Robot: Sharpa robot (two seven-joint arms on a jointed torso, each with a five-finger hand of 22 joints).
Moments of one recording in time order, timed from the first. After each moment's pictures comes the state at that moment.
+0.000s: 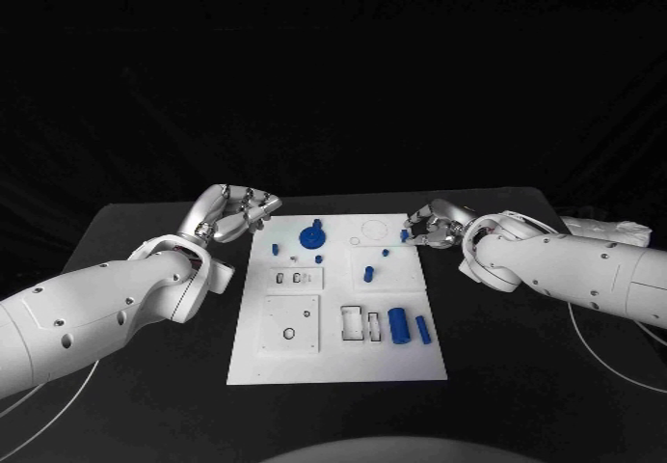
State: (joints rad) left arm 1.18 -0.75 -0.13 1.35 -0.60 -0.57 0.48; left_hand 1.30 0.15 -0.31 0.29 0.22 0.97 0.14 0.13 0.18 0.98 0.08 0.67 0.53 1.03 0.04 0.93 0.96 0.16 0.79 0.16 0.78 0.84; right arm 1.21 -0.81 -0.20 1.24 -1.11 -0.40 -0.09; right_hand 1.36 0.00 0.22 0.05 0.10 0.87 0.06 0.07 0.13 1.47 0.00 1.57 1.31 1.46 -0.05 1.57 1.31 0.01 1.46 0.07 1.57 1.31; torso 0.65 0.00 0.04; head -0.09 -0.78
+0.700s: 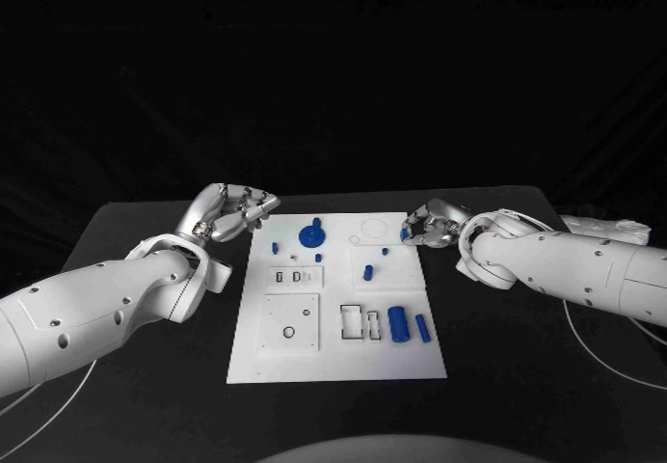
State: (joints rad) left arm 1.18 -0.76 -0.13 1.36 -0.60 -0.57 0.48; left_hand 1.30 0.15 -0.31 0.29 0.22 0.97 0.14 0.13 0.18 0.98 0.08 0.67 0.53 1.03 0.04 0.93 0.96 0.16 0.79 0.16 0.78 0.84; right arm 1.21 -0.79 -0.20 1.23 -1.11 -0.38 -0.11; right_hand 1.37 0.01 0.22 0.05 0.10 0.88 0.06 0.07 0.13 1.47 0.00 1.57 1.31 1.46 -0.04 1.57 1.31 0.01 1.47 0.07 1.57 1.31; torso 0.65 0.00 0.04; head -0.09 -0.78
